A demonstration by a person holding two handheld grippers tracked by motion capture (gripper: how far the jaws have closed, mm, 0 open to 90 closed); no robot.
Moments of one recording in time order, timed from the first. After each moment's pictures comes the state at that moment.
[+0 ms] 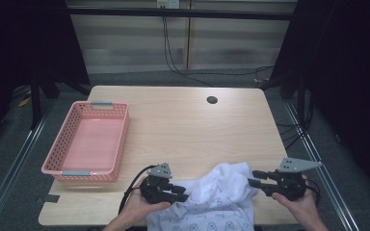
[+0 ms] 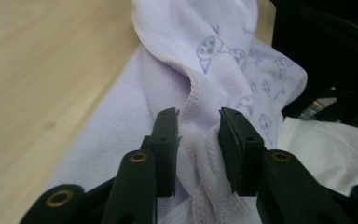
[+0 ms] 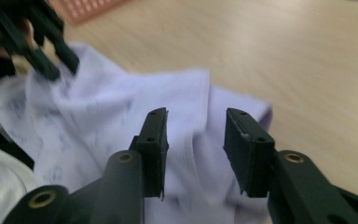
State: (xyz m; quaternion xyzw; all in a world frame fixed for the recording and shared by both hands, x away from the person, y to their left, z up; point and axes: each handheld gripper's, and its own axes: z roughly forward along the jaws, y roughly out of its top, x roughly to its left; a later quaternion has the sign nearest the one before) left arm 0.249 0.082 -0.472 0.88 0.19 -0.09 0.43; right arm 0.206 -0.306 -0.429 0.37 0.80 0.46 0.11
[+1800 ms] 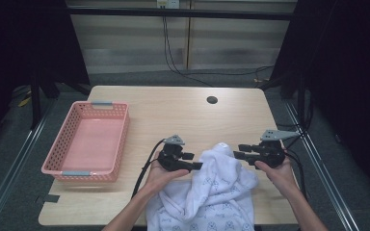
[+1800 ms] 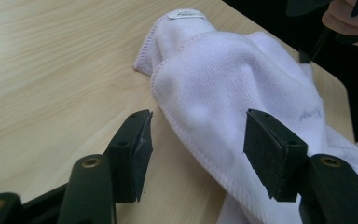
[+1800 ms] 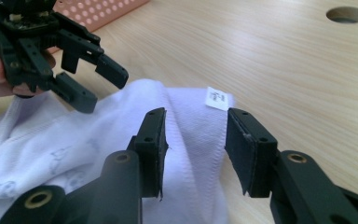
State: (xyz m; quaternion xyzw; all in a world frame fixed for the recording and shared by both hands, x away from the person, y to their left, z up) left arm 0.337 0.029 -0.486 0.84 0.28 -0.06 0.47; right arm 0.293 -0.292 -0.439 0.39 0.79 0.47 0.10
